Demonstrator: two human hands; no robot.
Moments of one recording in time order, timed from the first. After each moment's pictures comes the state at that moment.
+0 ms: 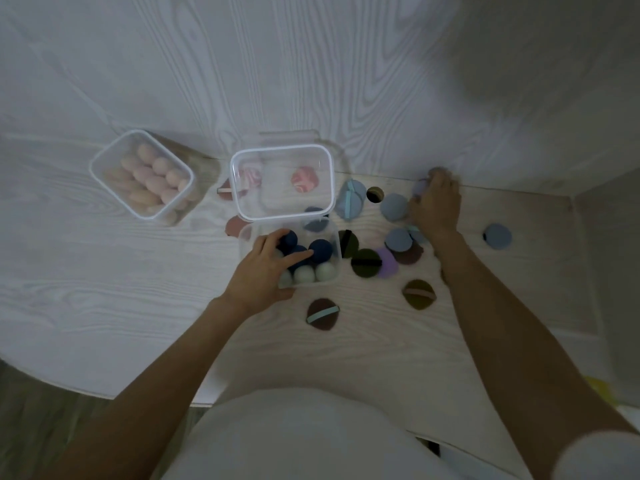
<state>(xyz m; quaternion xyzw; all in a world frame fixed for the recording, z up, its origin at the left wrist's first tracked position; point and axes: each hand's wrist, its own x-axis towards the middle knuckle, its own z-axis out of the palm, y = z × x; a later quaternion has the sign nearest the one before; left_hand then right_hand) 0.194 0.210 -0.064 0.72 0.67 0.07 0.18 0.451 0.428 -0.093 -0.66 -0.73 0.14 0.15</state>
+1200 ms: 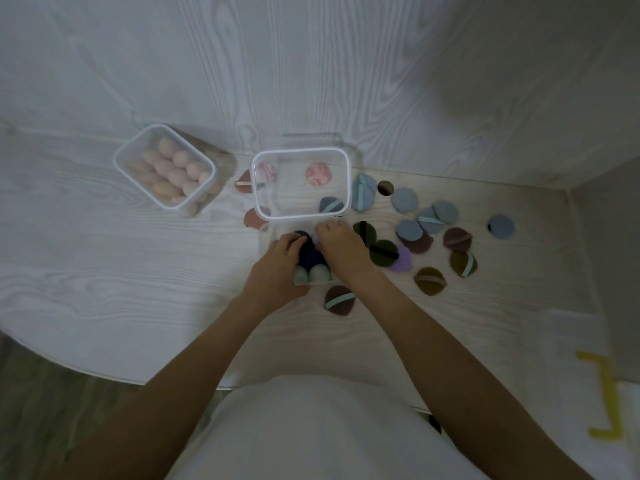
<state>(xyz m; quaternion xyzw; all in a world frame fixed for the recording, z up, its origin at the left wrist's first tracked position) 0.191 0.183 -0.071 0.67 0.69 0.14 0.23 0.316 0.275 -0.067 -0.41 -0.90 0.14 0.04</state>
